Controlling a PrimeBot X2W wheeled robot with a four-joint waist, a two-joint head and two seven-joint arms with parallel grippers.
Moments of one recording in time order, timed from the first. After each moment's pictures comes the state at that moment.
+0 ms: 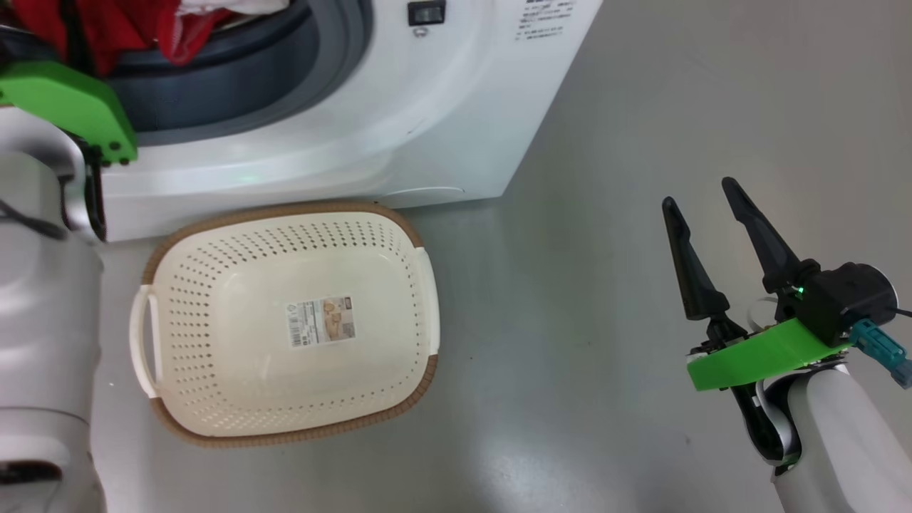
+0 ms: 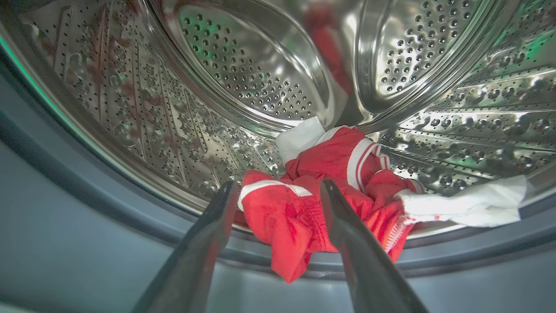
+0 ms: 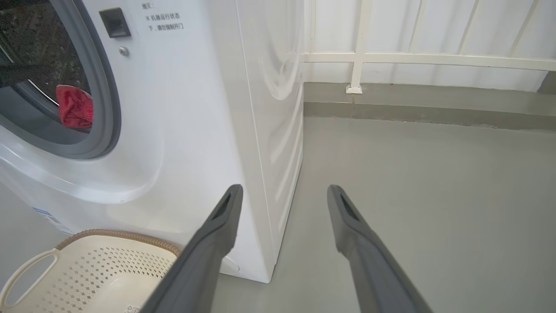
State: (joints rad) left arm -1.19 0.18 0.02 1.11 -0.08 0.07 -0.20; right arm -0.31 -0.12 0.09 0.19 0.27 0.13 -0.26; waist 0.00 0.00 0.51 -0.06
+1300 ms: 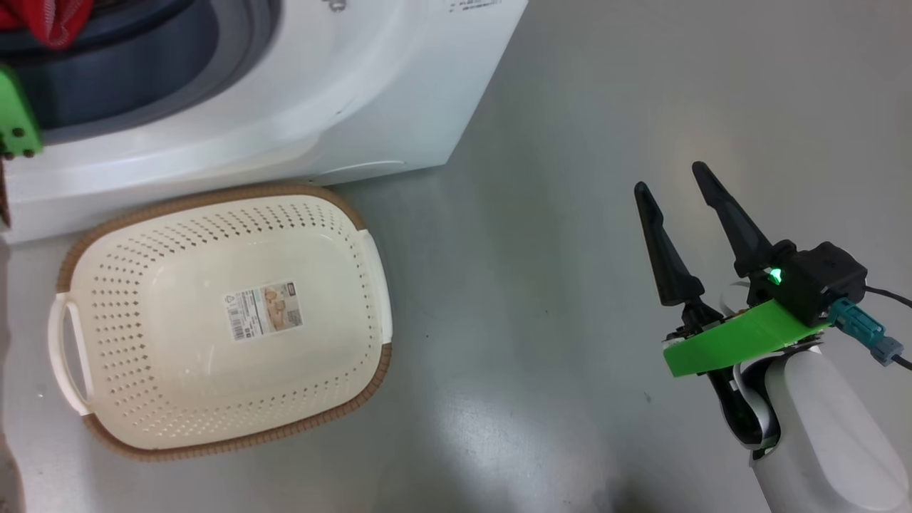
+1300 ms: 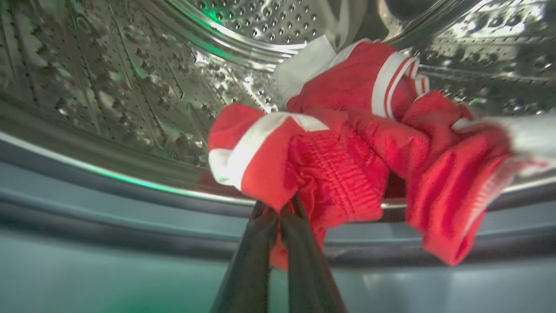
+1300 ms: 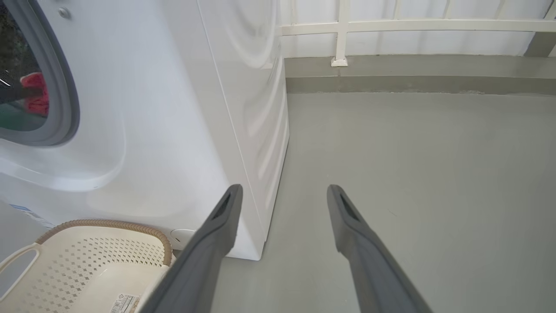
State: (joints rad) left arm -1.32 0.30 -0.05 1.30 -0.06 0.09 -0.10; right arm -0.38 -0.11 0.14 0.23 0.32 0.13 -0.26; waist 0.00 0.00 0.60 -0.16
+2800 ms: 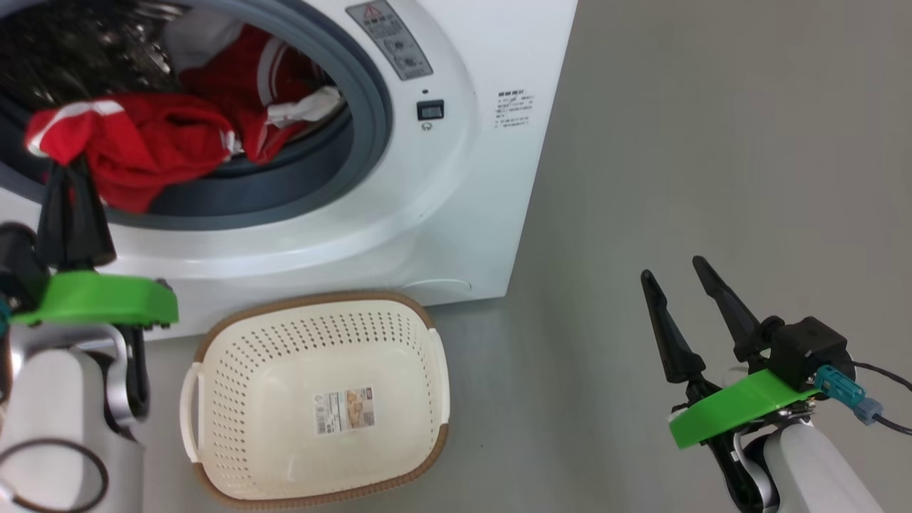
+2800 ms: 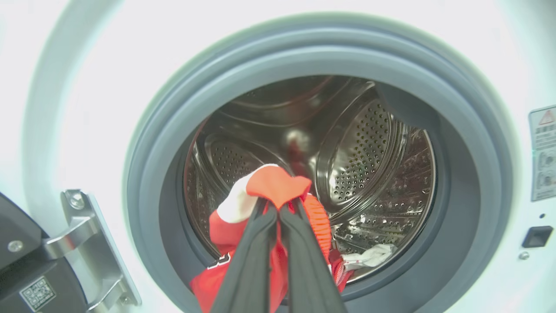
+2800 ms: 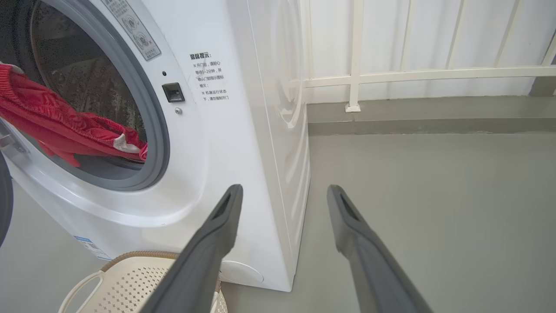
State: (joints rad) left arm -0.57 0.16 0.09 0.38 -0.17 0.04 -0.25; right arm -0.22 -0.10 0.12 0.29 0.34 0.13 -0.26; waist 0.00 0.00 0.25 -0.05
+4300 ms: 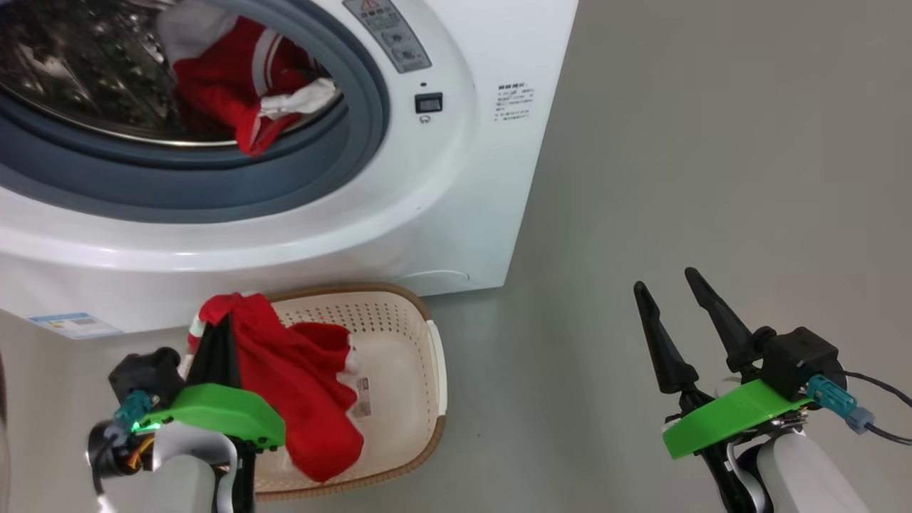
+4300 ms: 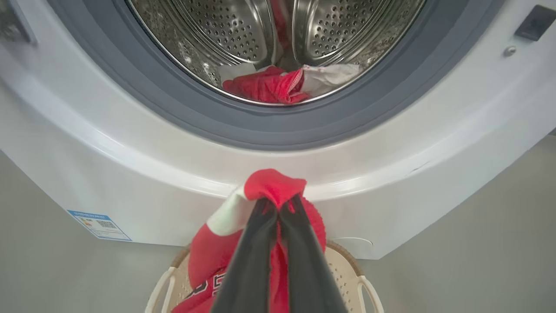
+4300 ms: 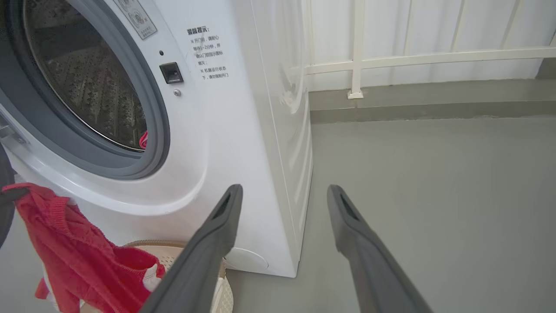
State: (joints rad) left arm -0.38 0.04 -0.01 0.56 -0.31 0.04 -0.25; right arm -0.20 -0.09 0.13 0.28 0.34 0.13 -0.26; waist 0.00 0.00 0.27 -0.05
